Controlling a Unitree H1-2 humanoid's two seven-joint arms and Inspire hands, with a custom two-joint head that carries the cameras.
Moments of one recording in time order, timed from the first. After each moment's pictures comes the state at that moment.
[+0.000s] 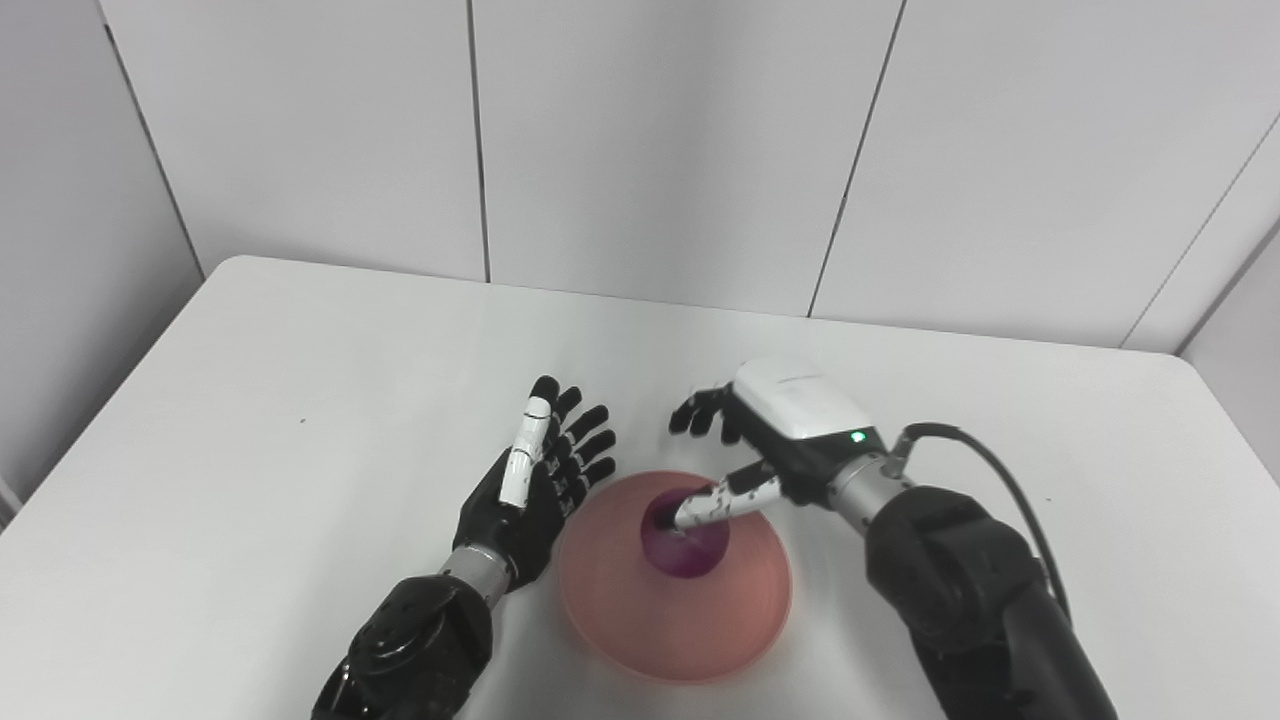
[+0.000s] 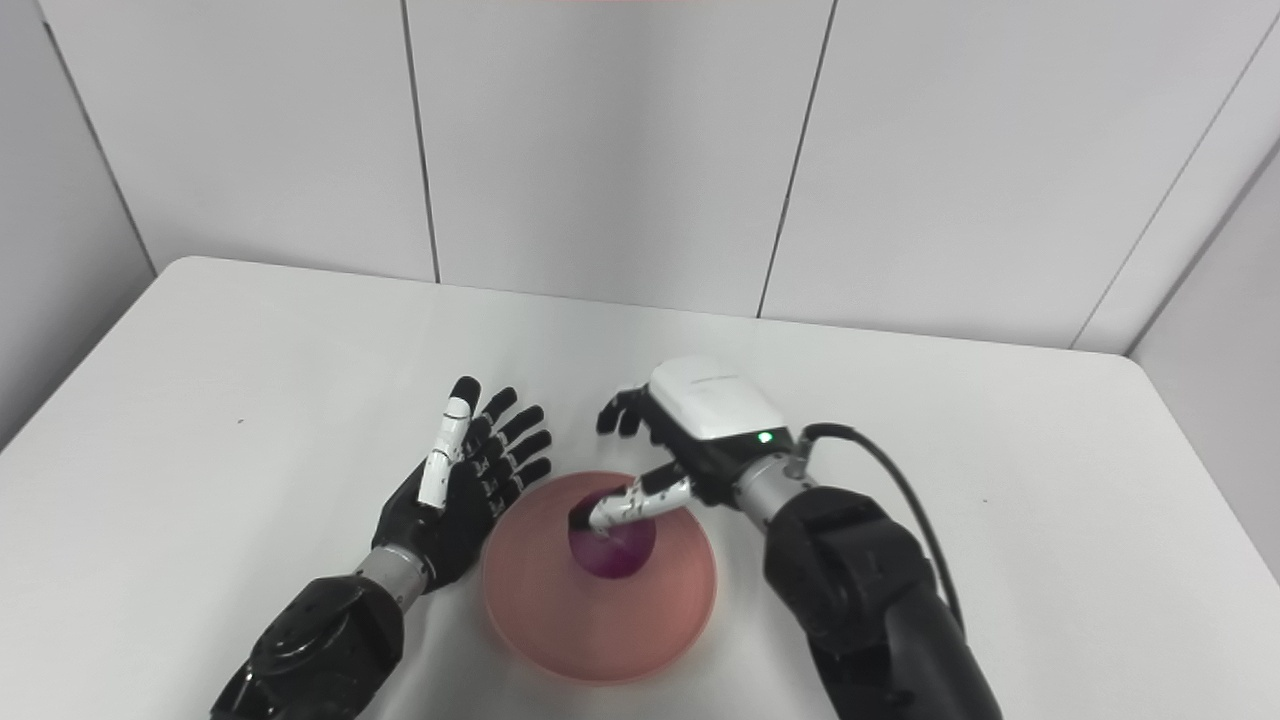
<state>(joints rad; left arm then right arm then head) -0.19 0.02 -0.13 -0.09 -0.53 0.45 0.12 -0.49 -0.25 0.34 -0.29 -0.97 0.23 0.60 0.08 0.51</state>
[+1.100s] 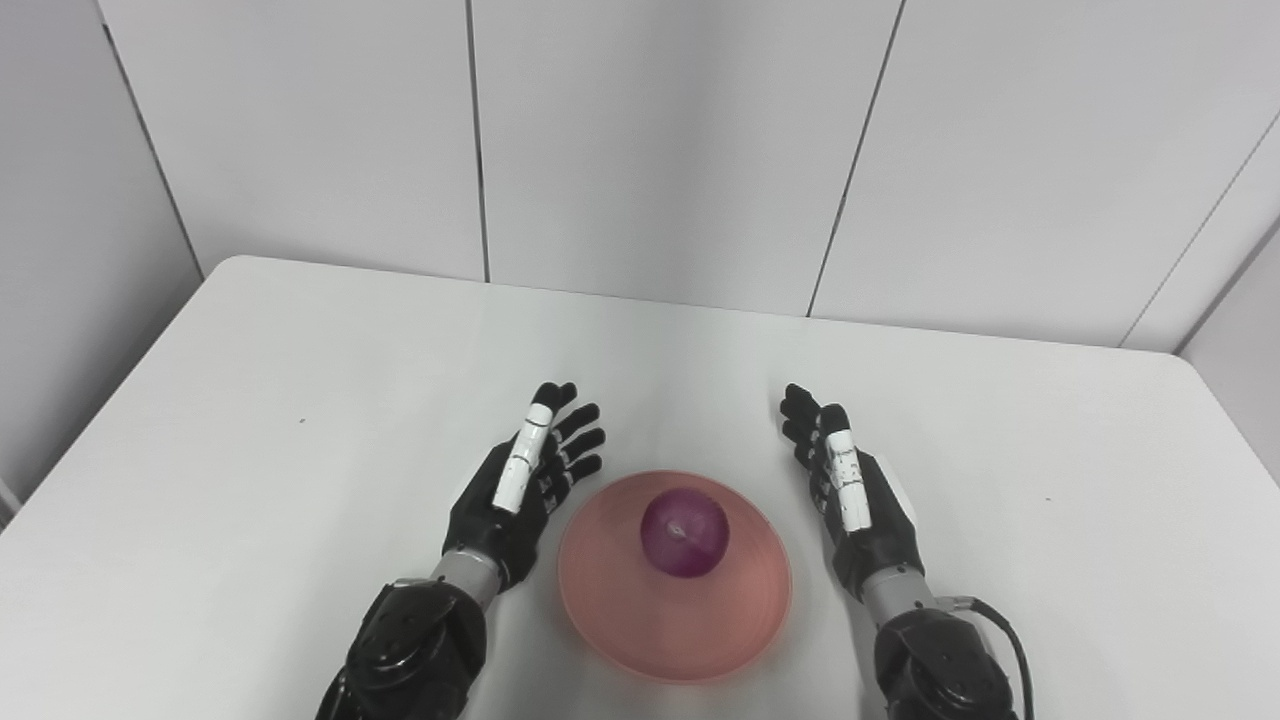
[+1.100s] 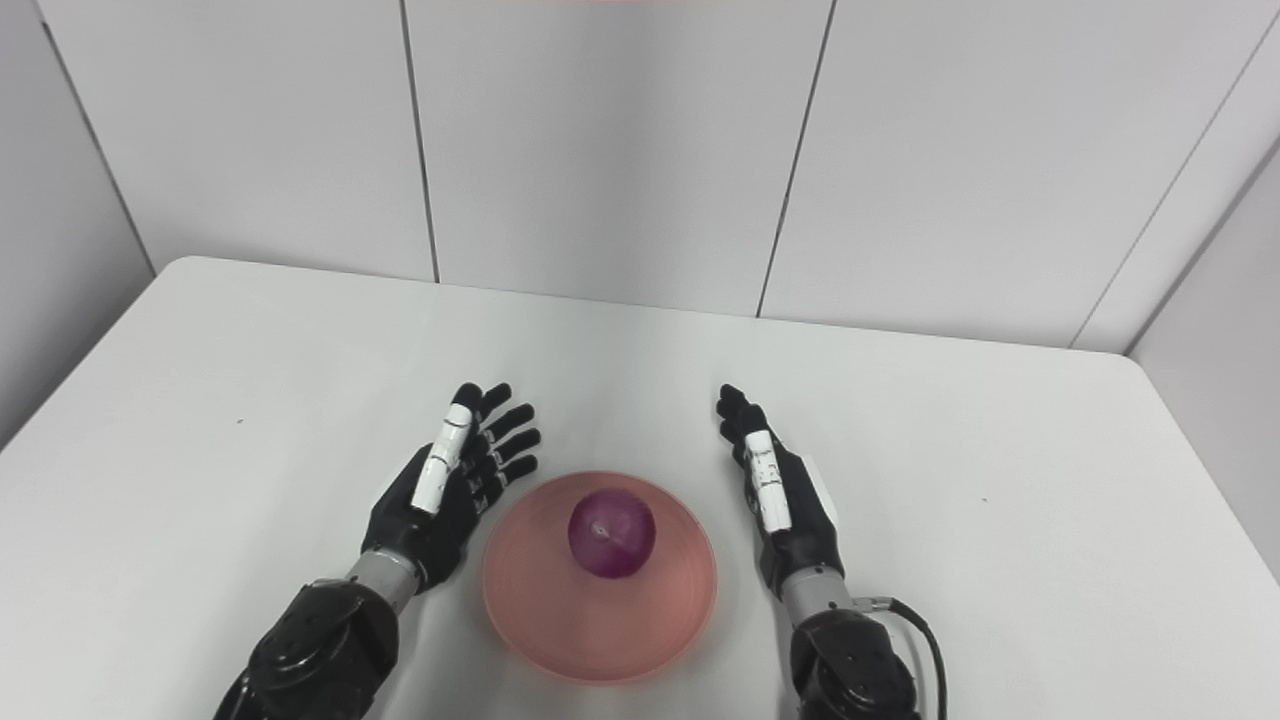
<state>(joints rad) -0.16 -0.02 -0.08 -0.08 -0.34 0.37 0.06 -0.24 0.05 -0.06 0.03 -0.03 0.22 0.17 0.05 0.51</state>
